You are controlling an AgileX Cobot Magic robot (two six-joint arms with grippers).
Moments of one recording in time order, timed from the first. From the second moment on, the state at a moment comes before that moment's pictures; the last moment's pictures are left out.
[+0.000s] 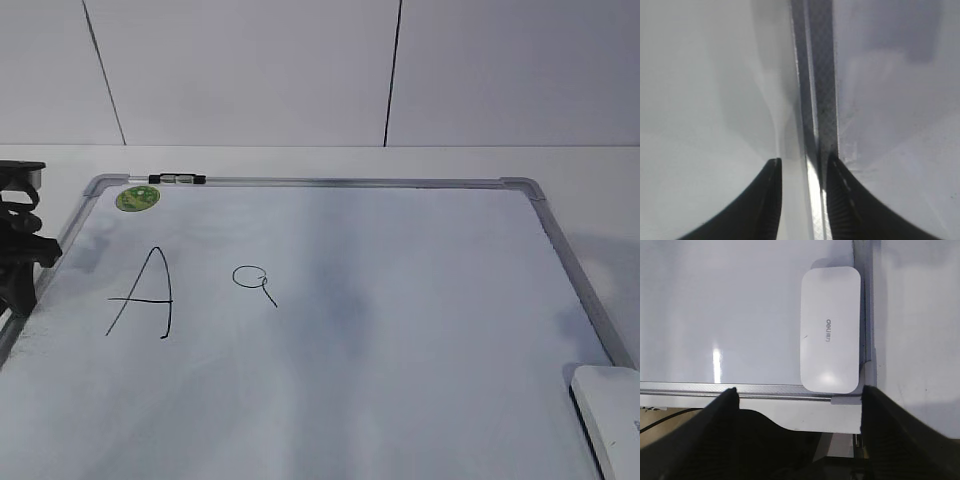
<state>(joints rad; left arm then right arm) -0.04 1.94 -1.21 -0.05 0.93 0.07 0.08 0.75 -0.76 0.15 1.25 0.08</state>
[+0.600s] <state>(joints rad) -0.04 1.94 -1.22 -0.08 0.94 0.06 0.08 0.86 -0.76 0.19 1.25 0.08</state>
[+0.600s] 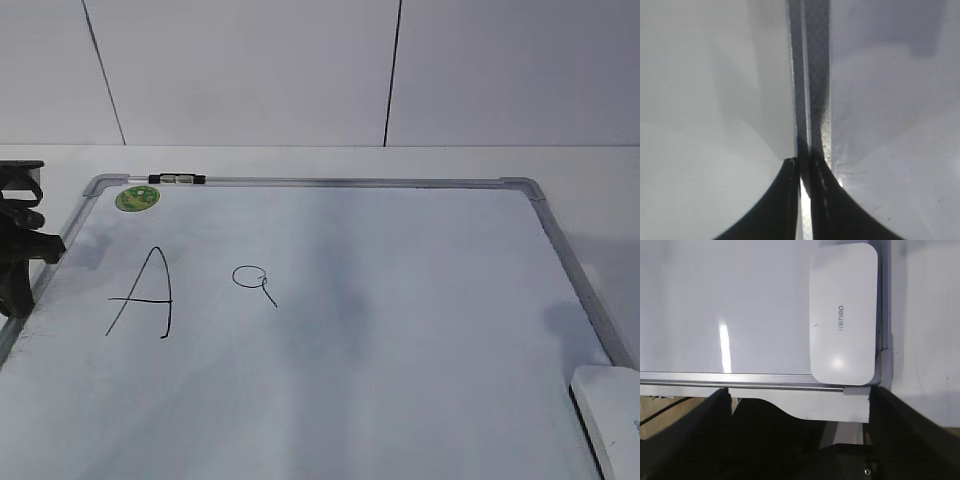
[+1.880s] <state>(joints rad) -0.04 1.94 -1.22 -0.08 0.94 0.06 0.08 1.30 -0.64 0.13 0.88 0.03</state>
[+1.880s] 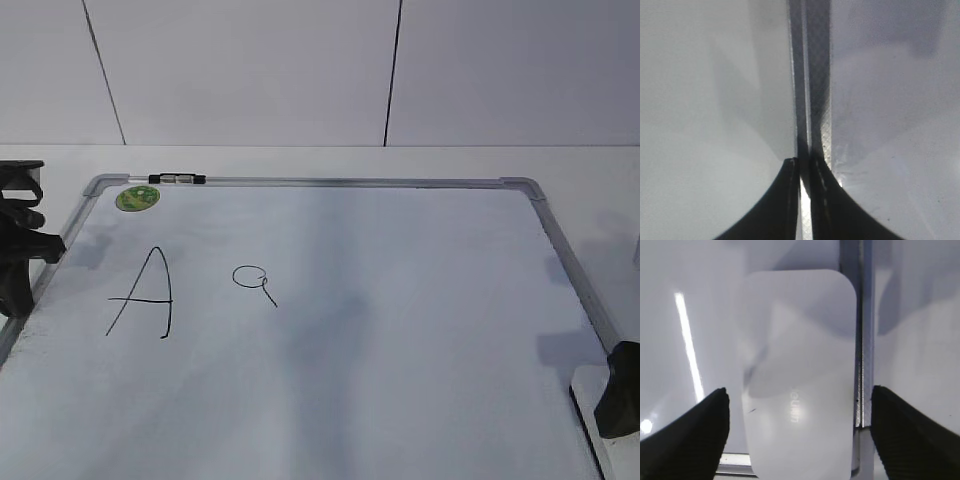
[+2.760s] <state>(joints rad) -0.04 1.94 -1.22 -0.08 0.94 0.06 0.08 1.45 -0.64 0.14 0.85 -0.04</state>
